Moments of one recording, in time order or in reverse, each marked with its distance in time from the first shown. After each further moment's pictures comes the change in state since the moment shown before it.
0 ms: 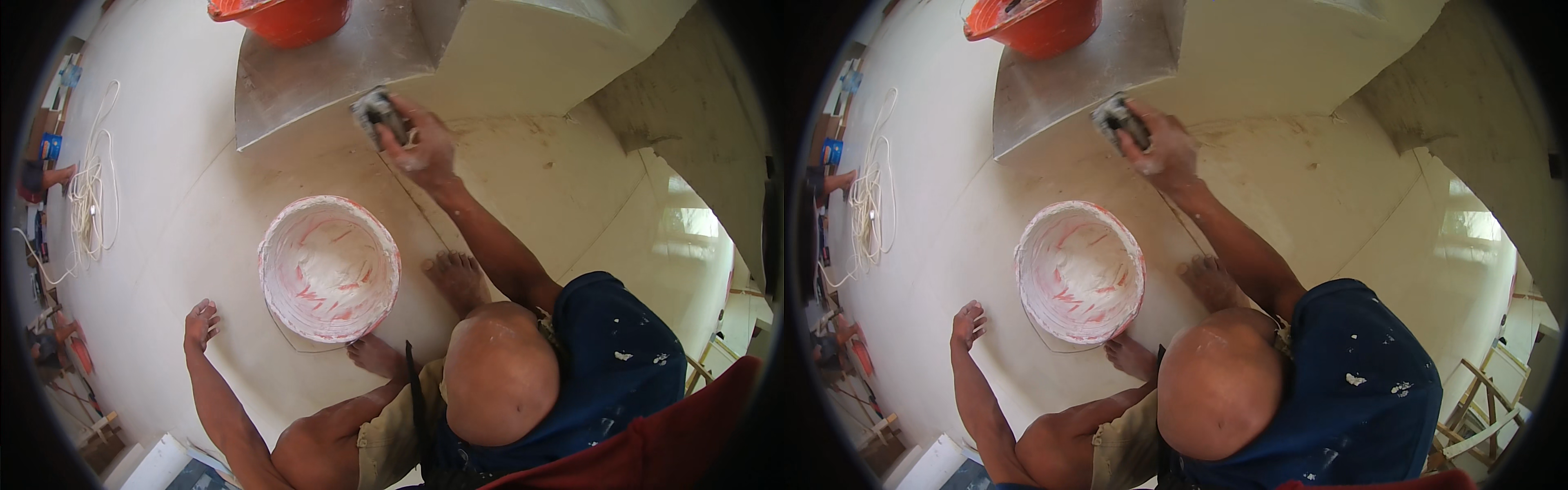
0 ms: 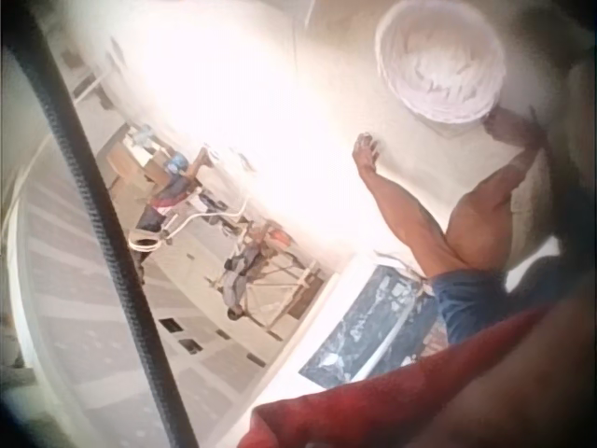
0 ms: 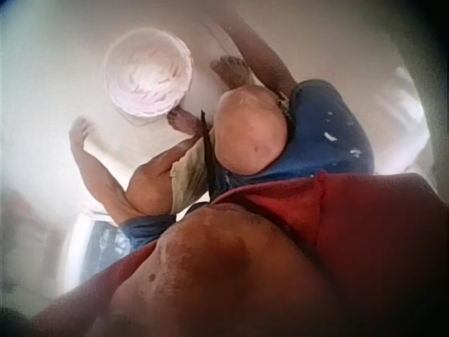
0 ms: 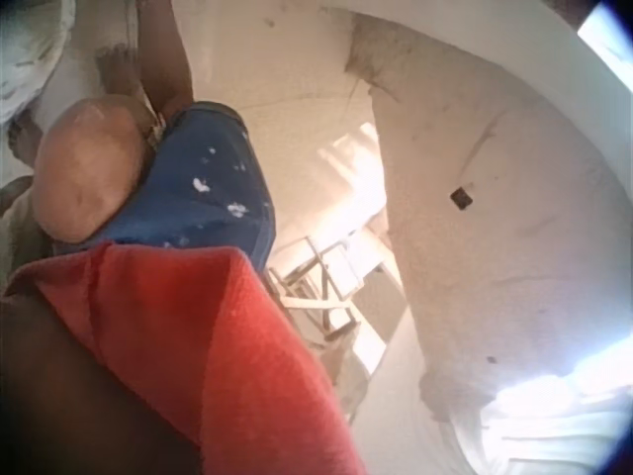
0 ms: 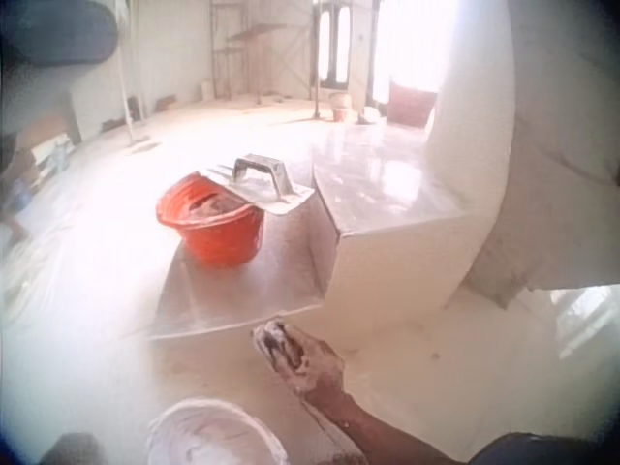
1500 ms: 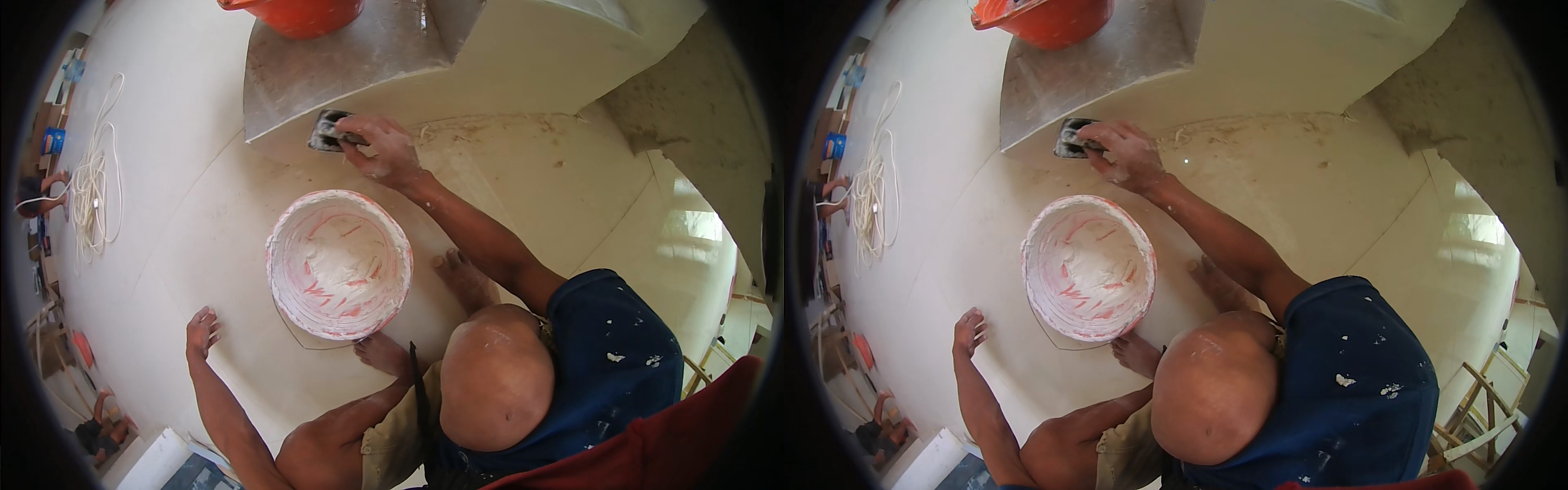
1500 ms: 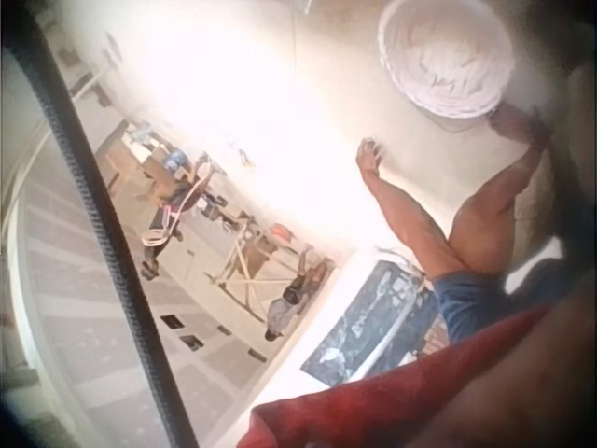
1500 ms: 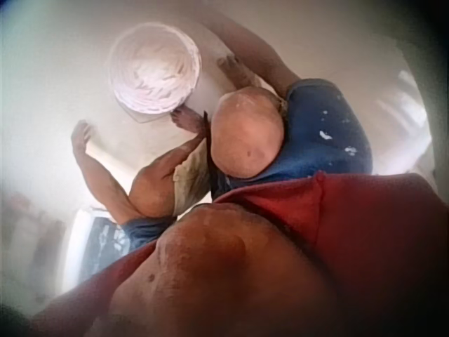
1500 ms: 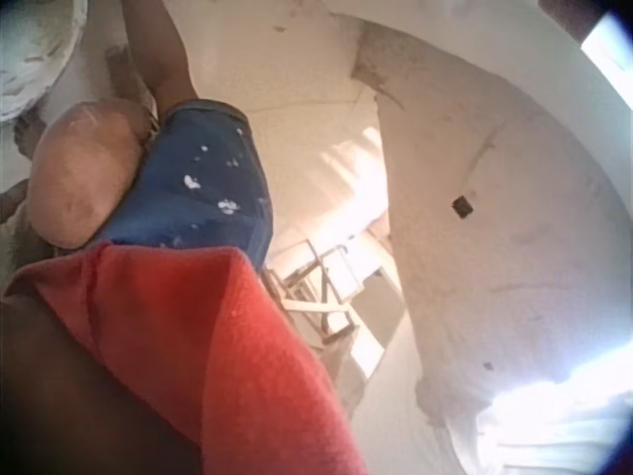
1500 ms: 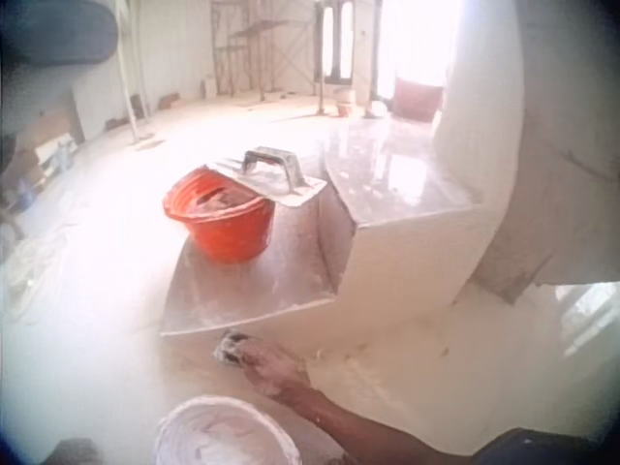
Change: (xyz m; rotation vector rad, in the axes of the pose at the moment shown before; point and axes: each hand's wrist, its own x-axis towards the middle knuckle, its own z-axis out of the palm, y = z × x) left_hand 0.001 -0.022 -0.015 -0.023 0.030 -0.012; right_hand -0.009 -0.004 0.059 0.159 -0.066 -0.278
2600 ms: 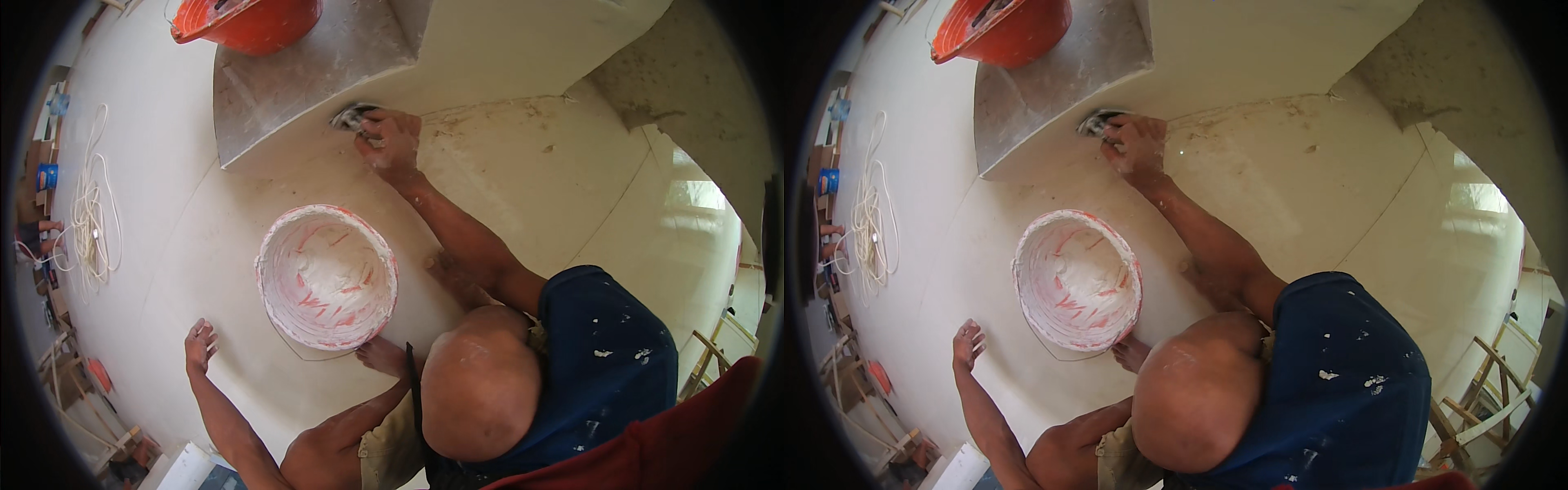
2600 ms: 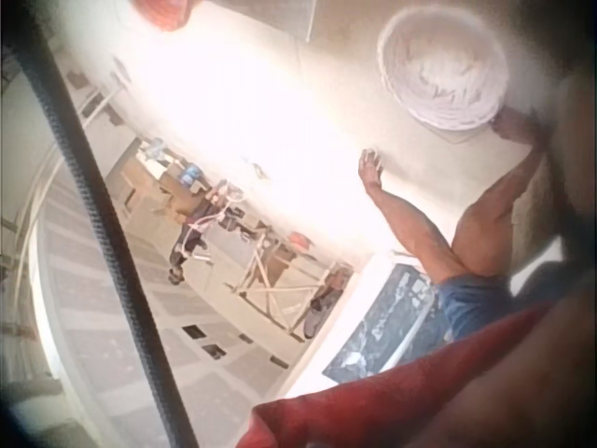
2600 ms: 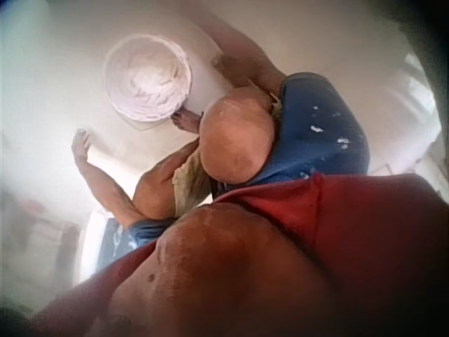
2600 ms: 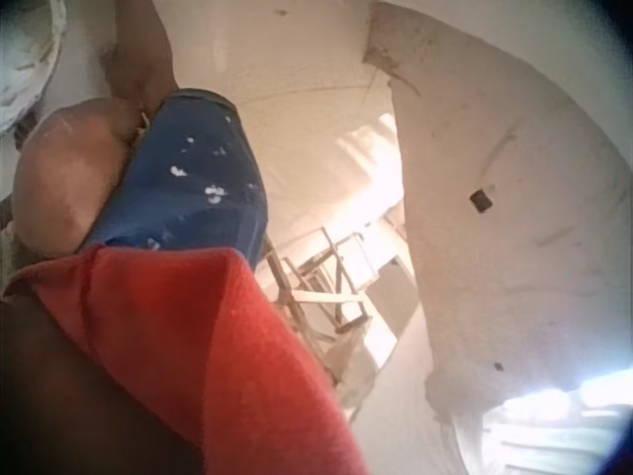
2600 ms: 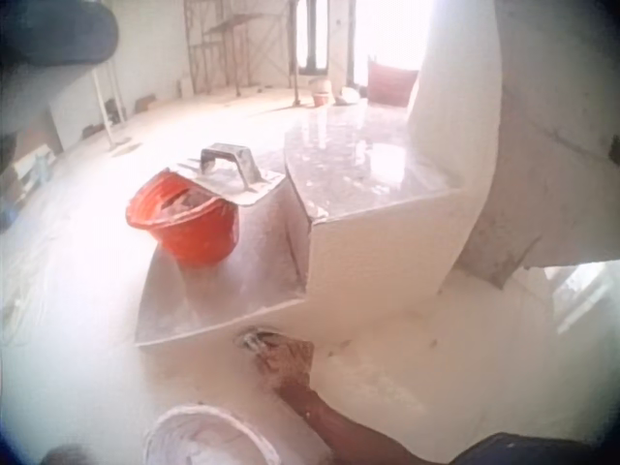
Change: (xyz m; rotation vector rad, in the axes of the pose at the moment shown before) left_hand 0.005 0.023 -0.011 0.004 0.004 0.069; right_hand -0.040 0.056 -0.010 -0.248 0.174 0.124
